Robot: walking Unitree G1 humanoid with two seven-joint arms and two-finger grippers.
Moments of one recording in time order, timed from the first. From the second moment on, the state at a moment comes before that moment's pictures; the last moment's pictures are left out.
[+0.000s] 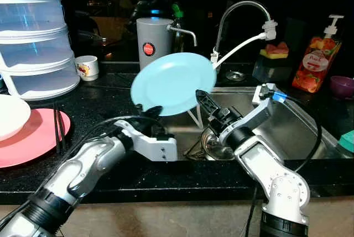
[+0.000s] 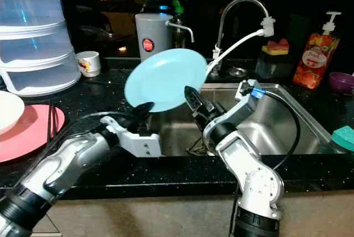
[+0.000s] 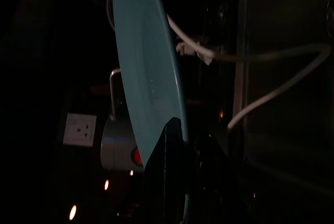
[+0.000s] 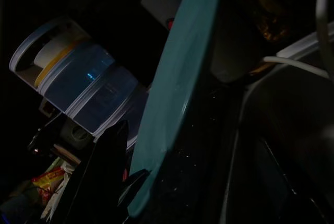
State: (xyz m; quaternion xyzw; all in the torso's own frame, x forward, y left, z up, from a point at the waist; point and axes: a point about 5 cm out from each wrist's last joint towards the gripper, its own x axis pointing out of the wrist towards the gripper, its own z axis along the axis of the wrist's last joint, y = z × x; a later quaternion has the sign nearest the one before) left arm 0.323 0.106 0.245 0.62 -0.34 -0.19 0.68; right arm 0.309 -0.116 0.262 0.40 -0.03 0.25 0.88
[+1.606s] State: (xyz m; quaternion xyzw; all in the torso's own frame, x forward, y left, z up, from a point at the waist) left arm 0.303 0.085 0.231 0.45 -0.29 -0.26 0.80; right arm 0.341 -0.173 0.245 0.29 -0.07 -0.03 0.95
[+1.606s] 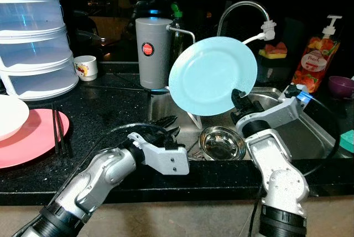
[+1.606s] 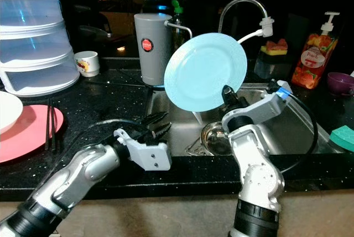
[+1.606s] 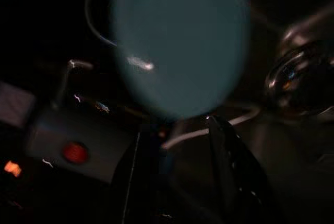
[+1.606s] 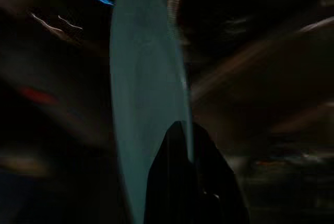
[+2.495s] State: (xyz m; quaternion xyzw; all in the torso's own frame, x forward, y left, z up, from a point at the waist) left arm 0.394 0.060 0.256 -0.06 0.12 -0.27 0.95; right arm 0.377 -0.185 0.207 0.06 0.04 -0.05 1.00
